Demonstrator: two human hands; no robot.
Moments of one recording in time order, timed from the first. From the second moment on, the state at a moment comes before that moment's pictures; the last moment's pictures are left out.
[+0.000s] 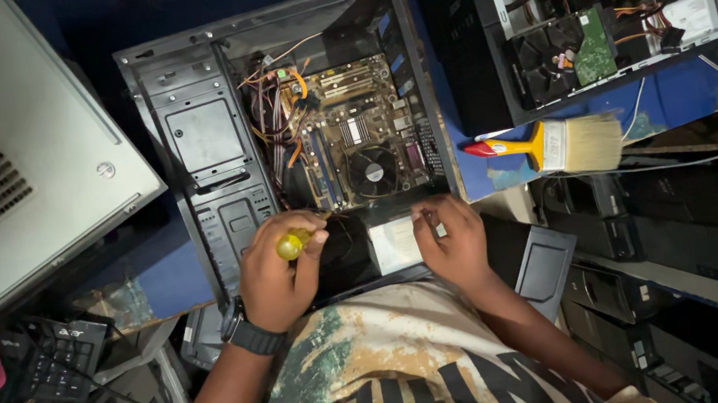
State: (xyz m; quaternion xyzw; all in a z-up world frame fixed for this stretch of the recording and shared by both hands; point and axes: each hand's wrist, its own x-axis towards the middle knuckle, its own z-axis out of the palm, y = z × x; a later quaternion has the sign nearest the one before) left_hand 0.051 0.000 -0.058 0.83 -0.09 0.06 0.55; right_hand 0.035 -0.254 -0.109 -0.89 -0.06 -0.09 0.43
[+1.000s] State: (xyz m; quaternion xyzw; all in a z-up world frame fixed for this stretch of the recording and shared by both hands) left_hand 0.060 0.001 -0.051 0.82 -0.32 -0.10 0.46; right_hand 0.036 -0.253 -0.108 -0.90 -0.07 -0.10 0.42
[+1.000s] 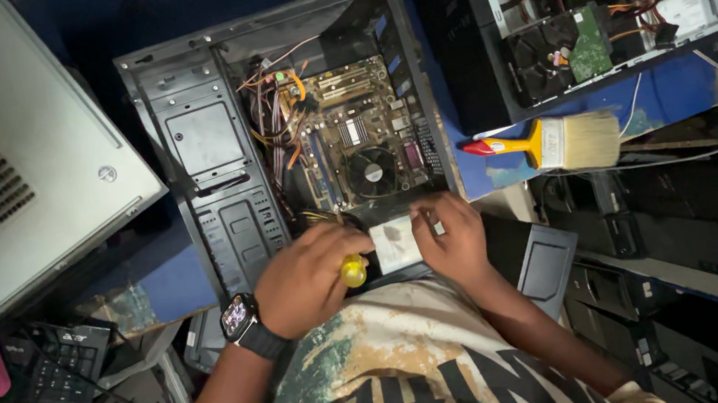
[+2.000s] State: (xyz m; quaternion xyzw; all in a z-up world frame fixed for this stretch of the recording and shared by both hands) left_hand 0.074 -0.038 -0.079 0.89 -0.23 0.02 0.39; right_hand 0.088 -0.246 0.018 -0.81 -0.38 0.09 0.44
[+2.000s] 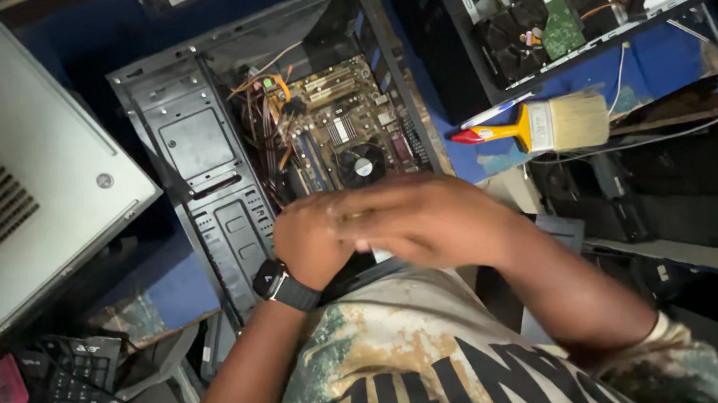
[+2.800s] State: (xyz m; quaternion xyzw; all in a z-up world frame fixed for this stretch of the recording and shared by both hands) left_hand 0.037 -0.033 -0.103 0.89 -0.09 0.00 0.44; right_hand 0.150 -0.202 0.008 -0.68 -0.52 0.14 0.49
